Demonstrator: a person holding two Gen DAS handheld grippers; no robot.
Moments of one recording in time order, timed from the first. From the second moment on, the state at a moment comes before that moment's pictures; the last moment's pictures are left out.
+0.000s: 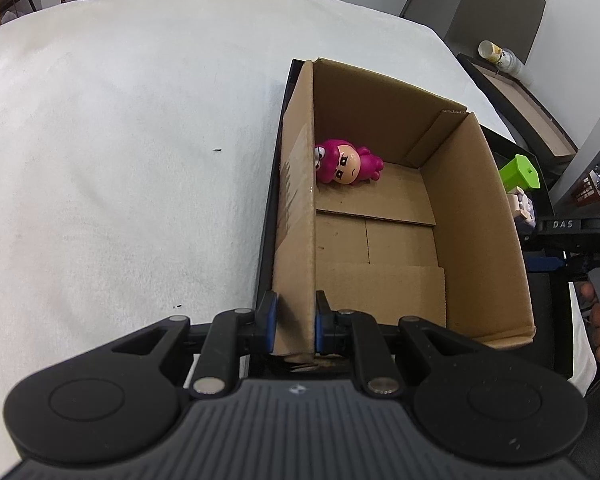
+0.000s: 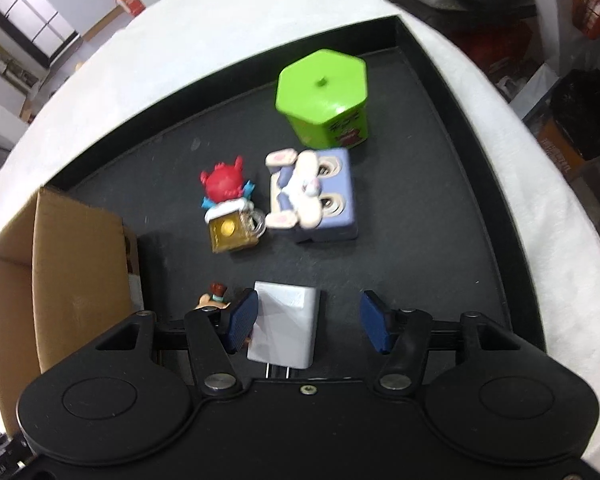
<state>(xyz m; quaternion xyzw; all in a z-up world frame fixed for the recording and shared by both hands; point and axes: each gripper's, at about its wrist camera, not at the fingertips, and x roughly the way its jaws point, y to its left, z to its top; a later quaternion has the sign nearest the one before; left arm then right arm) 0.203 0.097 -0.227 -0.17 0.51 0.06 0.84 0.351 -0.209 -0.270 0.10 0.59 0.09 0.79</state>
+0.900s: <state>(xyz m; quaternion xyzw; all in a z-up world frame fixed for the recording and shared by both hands) 0.202 0.096 -0.227 -0.17 0.51 0.05 0.84 0.321 -0.196 -0.253 0.03 0.58 0.10 0.81</state>
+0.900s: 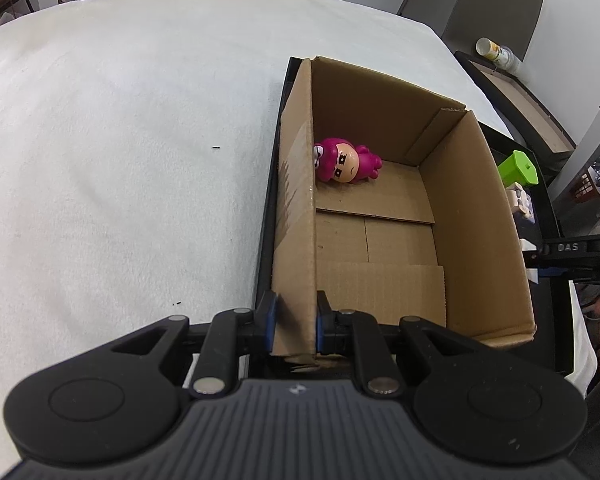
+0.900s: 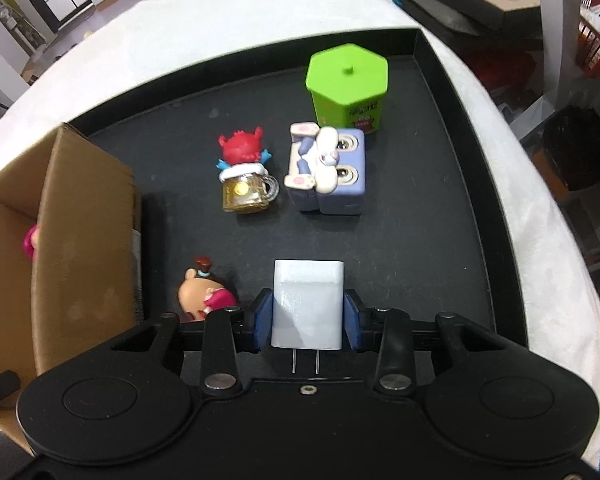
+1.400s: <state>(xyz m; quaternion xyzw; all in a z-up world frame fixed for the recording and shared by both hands) 0.201 0.102 -0.226 -0.18 0.51 0.05 0.84 0.304 -0.178 -0.199 0.03 0.54 0.14 0.83</state>
